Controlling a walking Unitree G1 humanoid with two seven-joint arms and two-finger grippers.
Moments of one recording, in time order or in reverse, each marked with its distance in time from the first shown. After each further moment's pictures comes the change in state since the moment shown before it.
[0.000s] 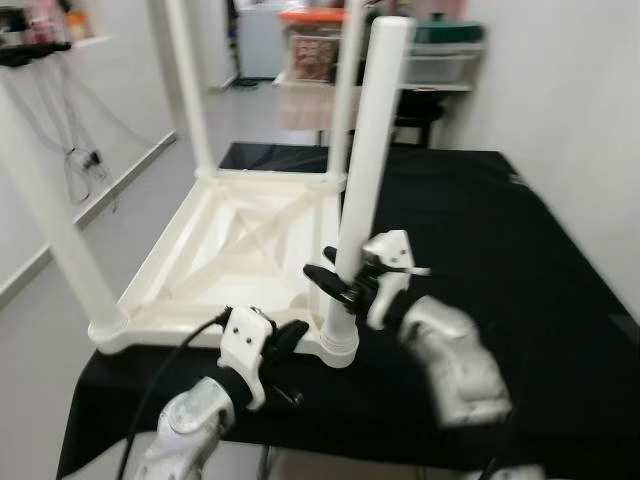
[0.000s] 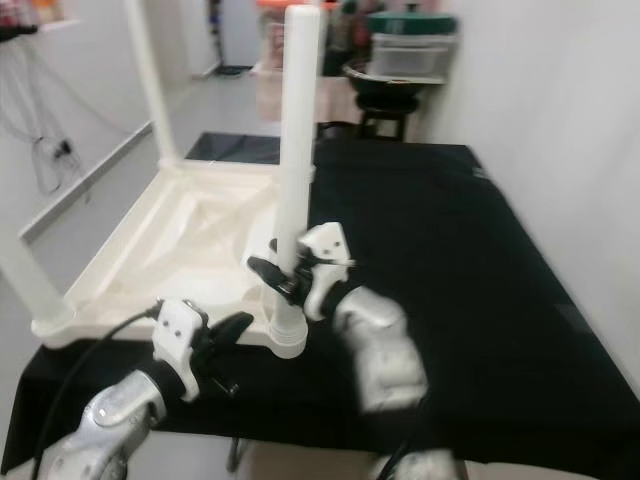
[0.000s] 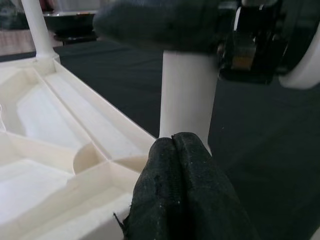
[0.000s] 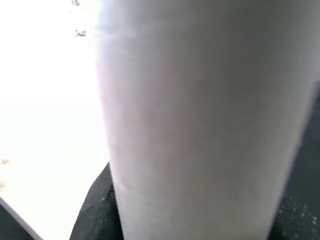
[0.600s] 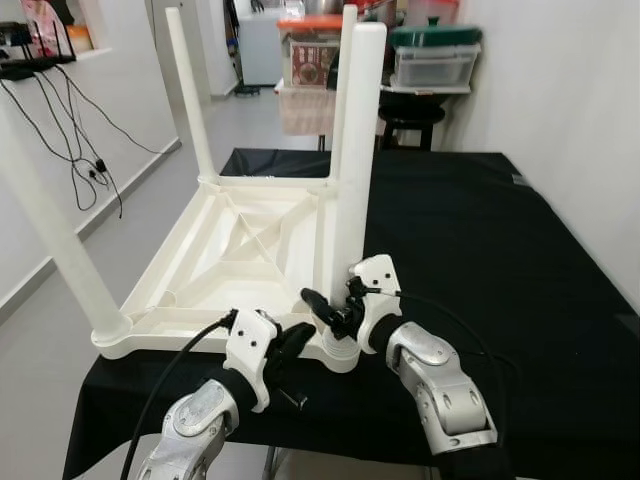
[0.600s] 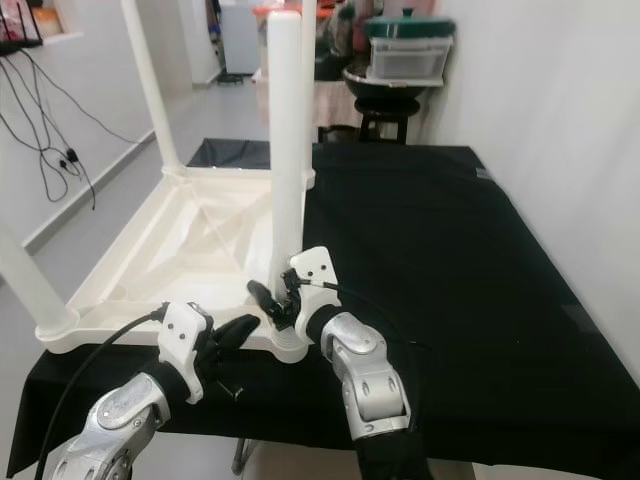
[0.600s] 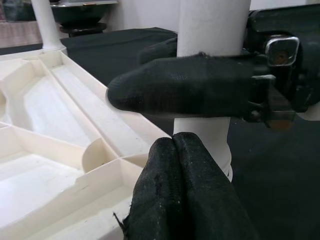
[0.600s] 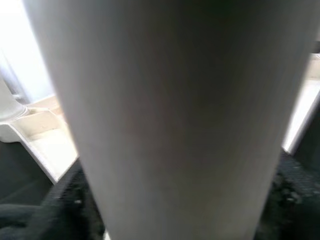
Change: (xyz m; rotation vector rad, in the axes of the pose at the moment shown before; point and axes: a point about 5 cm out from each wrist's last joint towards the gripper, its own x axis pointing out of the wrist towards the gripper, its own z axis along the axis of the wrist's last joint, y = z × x) left arm 0.000 0.002 0.000 -0.001 0.001 0.008; right arm 0.000 -0.008 -0.013 -0.035 0.083 0.227
